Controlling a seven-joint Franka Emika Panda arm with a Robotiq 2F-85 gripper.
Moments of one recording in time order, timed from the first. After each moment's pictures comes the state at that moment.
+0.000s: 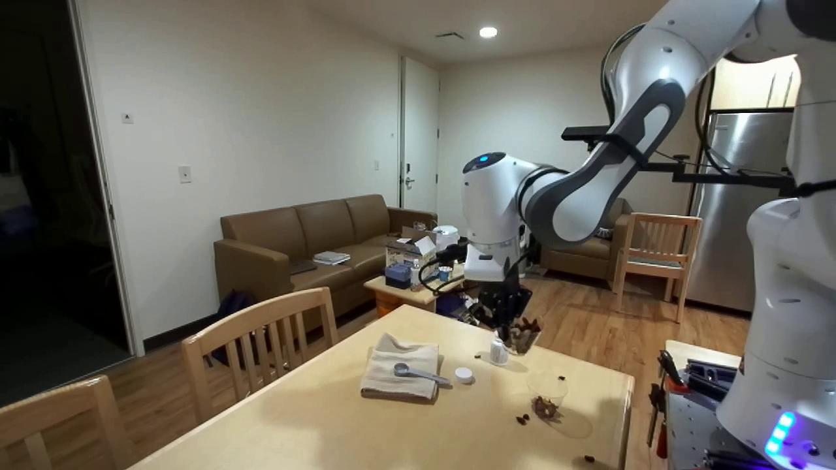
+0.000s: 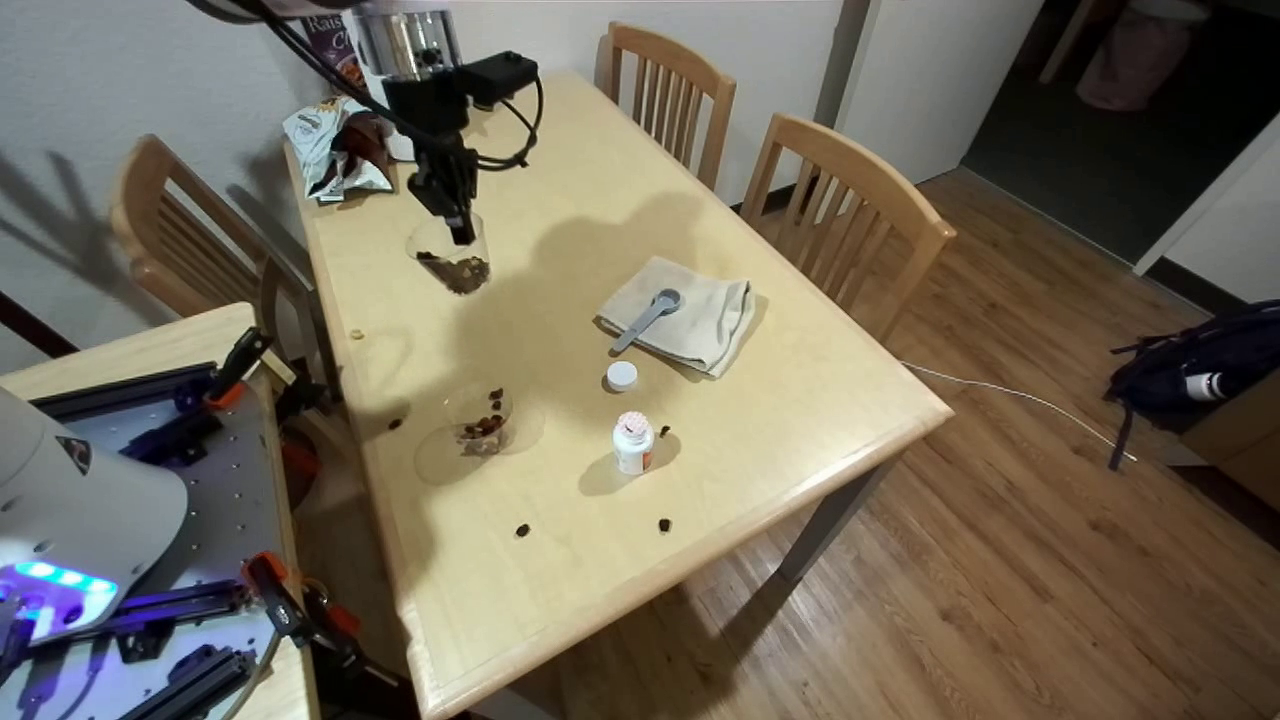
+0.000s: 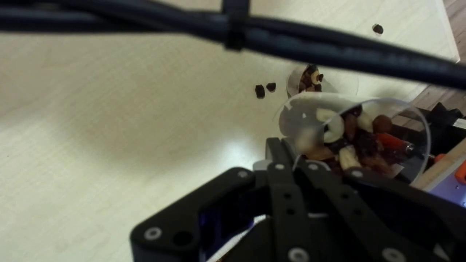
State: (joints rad) arm 0.25 0.07 0.13 -2.42 -0.30 2.31 -1.90
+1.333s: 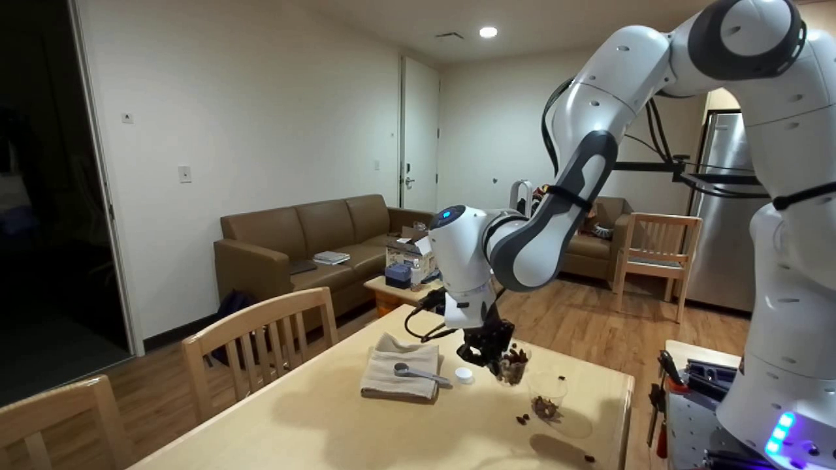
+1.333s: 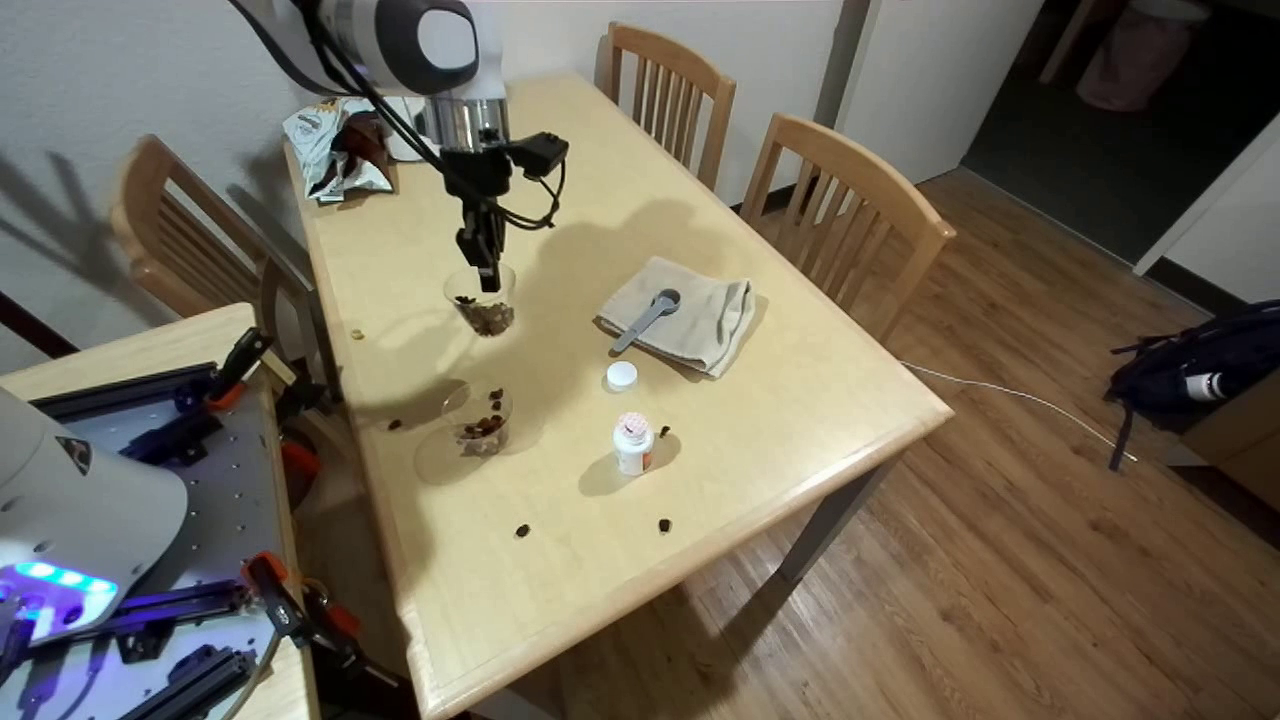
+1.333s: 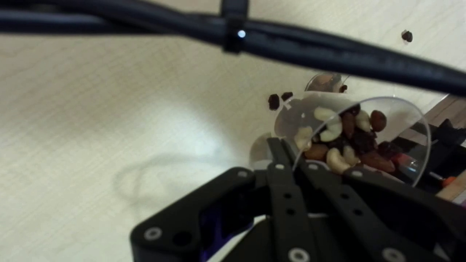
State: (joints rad) arm 0.21 0.36 0.16 -2.26 -0.36 2.29 -1.94
